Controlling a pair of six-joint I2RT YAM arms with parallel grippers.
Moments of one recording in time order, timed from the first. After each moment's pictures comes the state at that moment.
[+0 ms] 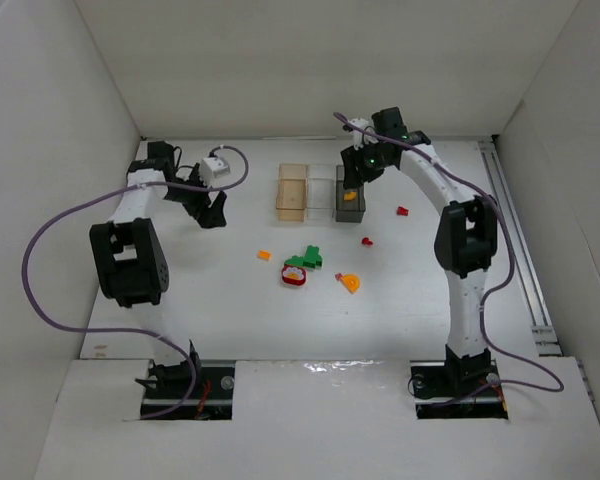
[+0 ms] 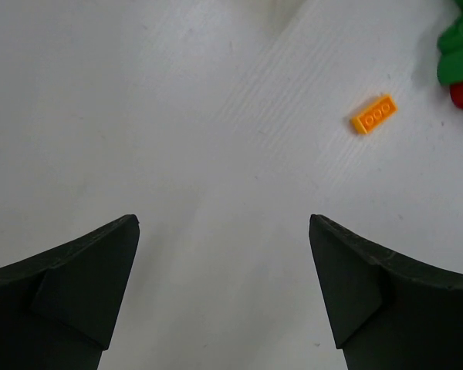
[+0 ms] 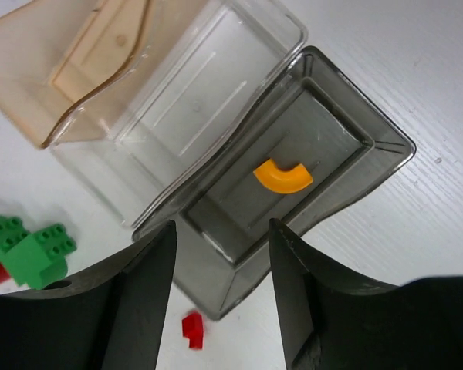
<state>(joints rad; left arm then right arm) 0.11 1.84 1.49 -0.85 0.72 0.89 0.29 2.23 2.05 -0.75 -0.40 -0.21</state>
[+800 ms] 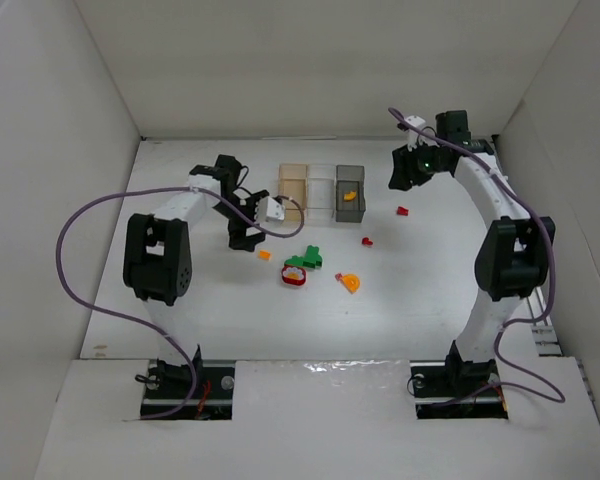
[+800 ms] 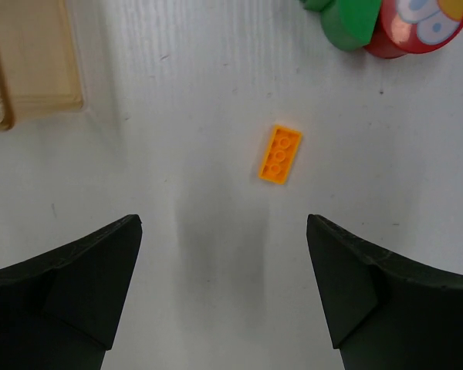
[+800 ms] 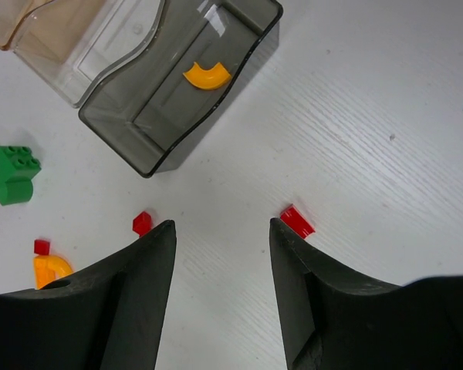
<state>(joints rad) -0.21 1.90 1.46 -0.97 0.55 1.38 0.06 1.89 1.70 -0.71 -0.52 -0.36</state>
